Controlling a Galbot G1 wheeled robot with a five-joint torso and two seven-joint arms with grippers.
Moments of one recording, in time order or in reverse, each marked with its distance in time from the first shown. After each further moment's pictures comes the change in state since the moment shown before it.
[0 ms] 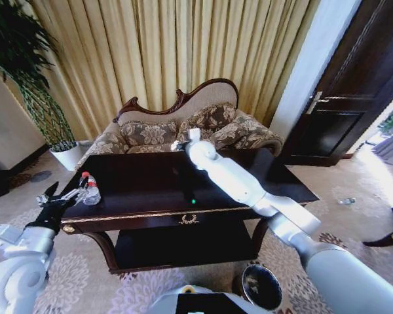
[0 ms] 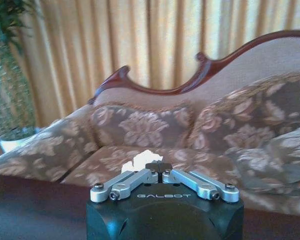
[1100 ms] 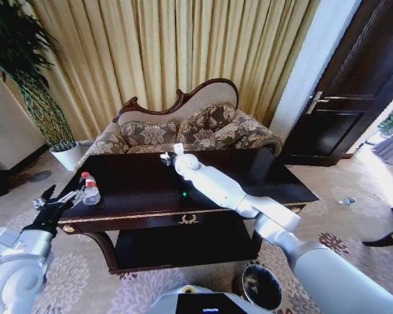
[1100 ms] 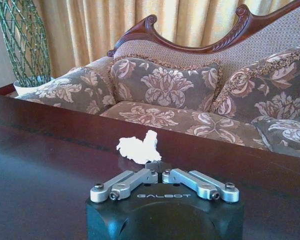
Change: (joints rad) left arm 0.029 -0.023 -0.031 0.004 -0.003 -0.002 0.001; right arm 0.001 0.203 -0.155 -0.240 -0.065 -0.007 -0.056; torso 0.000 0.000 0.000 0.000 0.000
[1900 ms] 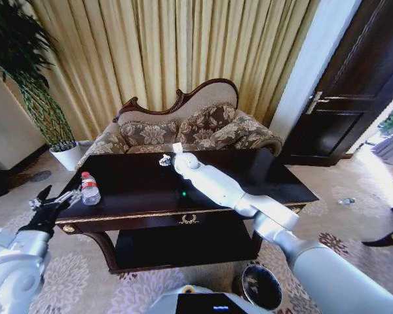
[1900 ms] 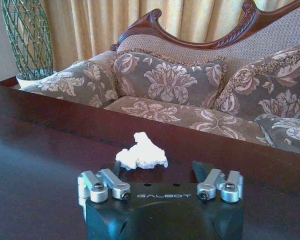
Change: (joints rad) left arm 0.000 0.006 -0.011 -0.001 -0.010 0.000 -0.017; right arm 0.003 0.011 -0.008 -0.018 -0.014 -0.015 -0.021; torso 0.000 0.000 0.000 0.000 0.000
